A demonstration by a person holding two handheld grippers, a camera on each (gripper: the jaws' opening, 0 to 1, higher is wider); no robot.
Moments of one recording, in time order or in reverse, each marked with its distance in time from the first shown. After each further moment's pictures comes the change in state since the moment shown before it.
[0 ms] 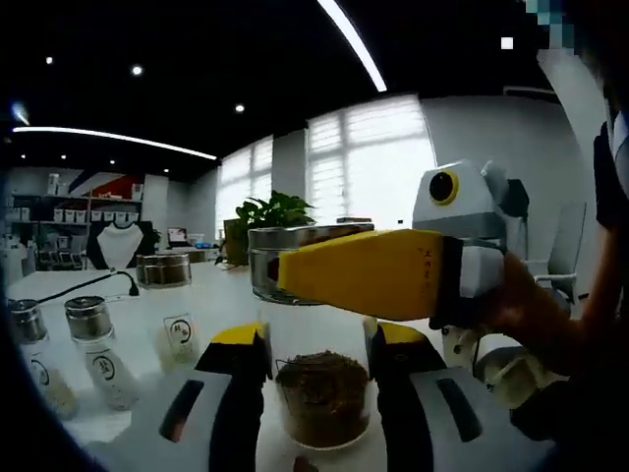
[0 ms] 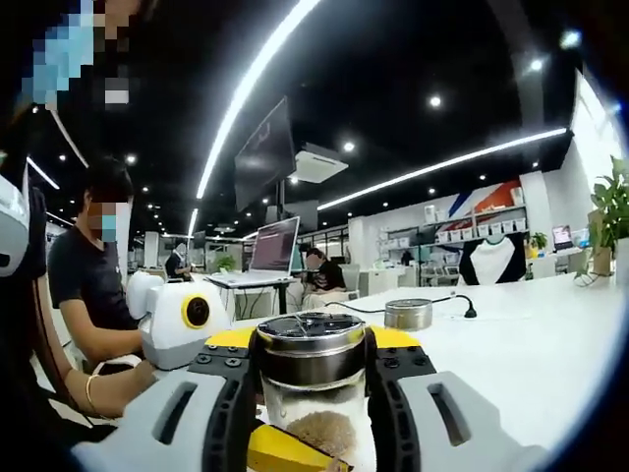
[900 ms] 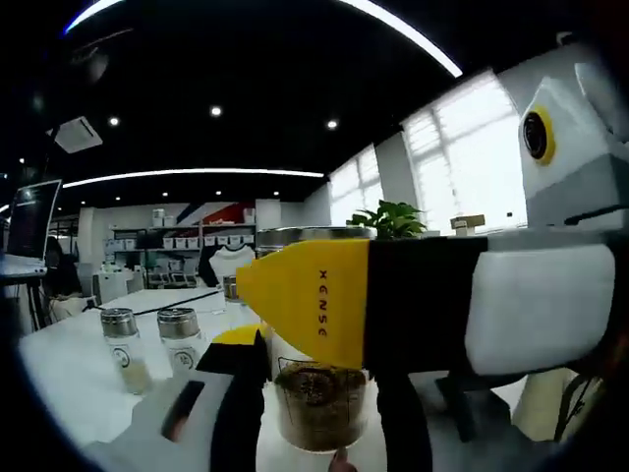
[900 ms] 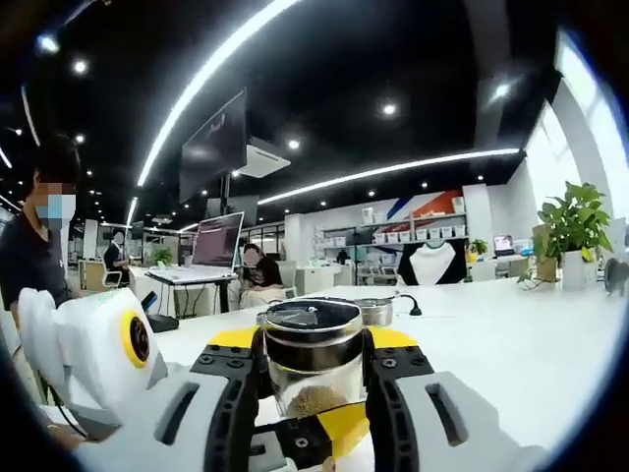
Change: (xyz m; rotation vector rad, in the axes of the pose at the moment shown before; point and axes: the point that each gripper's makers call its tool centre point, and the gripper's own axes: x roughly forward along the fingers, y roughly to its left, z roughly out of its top) left arm -0.008 0.026 0.014 0.143 -0.031 0.540; right arm -0.003 -0.003 0.008 -0.070 0.025 -0.272
